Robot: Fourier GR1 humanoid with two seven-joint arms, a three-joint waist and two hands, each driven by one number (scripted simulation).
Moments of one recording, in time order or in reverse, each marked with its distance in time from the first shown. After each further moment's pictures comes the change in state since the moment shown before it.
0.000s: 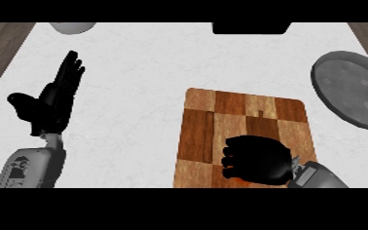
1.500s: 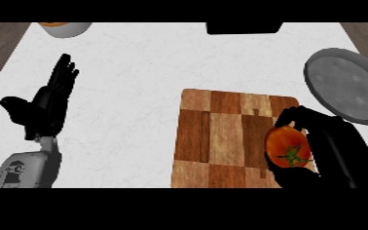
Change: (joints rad) left arm 0.025 -0.010 0.041 -0.012 -0.019 -0.009 0.002; right arm 0.263 0.441 -0.495 -0.492 -0.088 0.027 0.927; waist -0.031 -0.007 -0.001
